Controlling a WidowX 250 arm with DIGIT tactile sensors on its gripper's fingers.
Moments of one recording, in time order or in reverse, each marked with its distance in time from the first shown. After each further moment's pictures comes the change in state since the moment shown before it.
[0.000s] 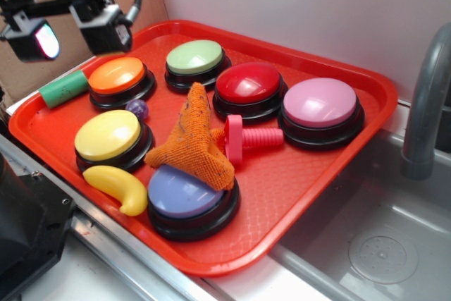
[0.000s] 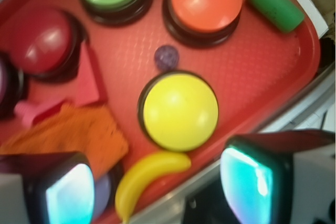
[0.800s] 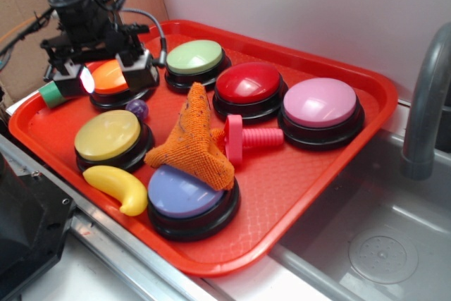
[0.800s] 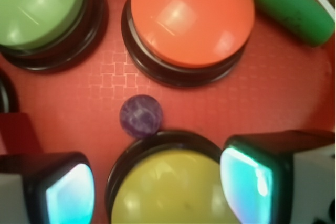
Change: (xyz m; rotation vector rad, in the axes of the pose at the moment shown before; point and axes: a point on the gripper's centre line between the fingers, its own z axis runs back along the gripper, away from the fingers) arm 0.044 0.015 -0.069 0.048 -0.065 0.104
